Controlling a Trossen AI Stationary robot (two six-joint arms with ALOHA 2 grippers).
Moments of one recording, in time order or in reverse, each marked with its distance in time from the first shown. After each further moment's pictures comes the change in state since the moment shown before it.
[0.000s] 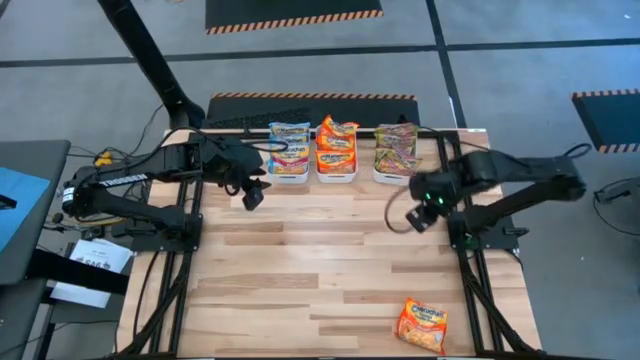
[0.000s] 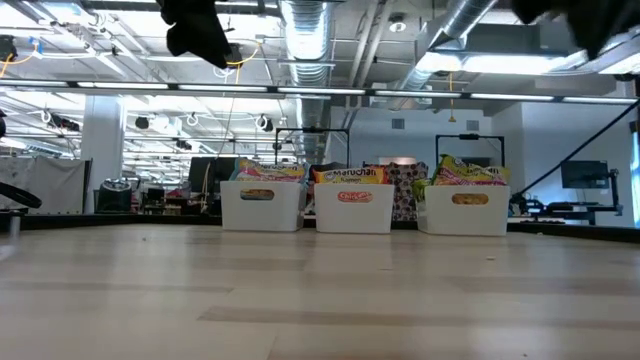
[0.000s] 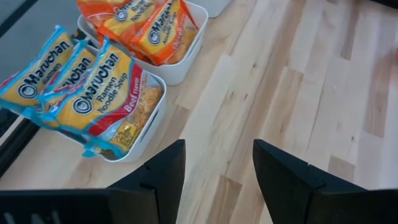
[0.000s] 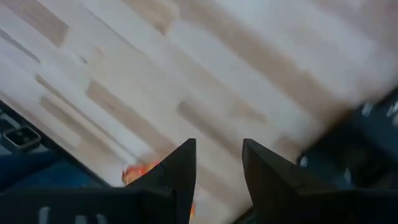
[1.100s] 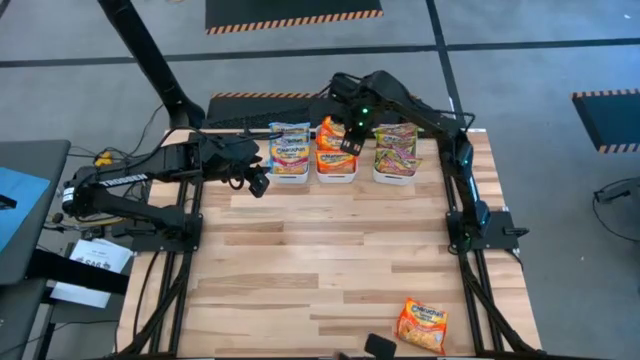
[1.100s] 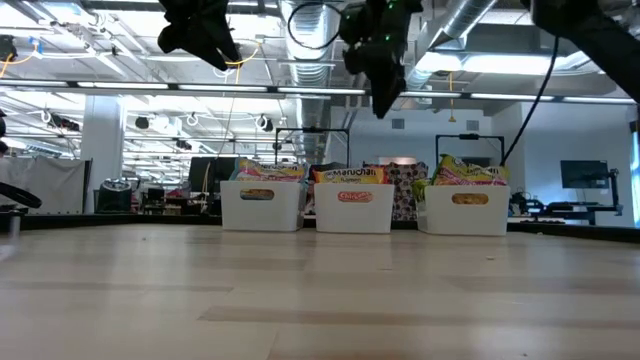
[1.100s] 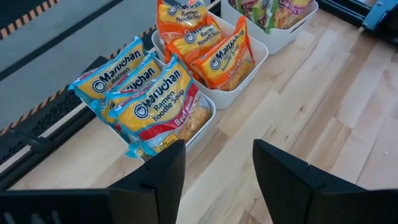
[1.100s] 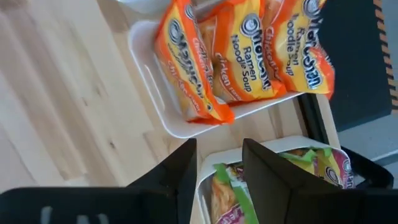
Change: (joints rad) left arm 0.000 0.000 0.000 0.044 -0.229 -0.157; right arm -0.643 0.975 1.080 -0.123 0.074 -1.221
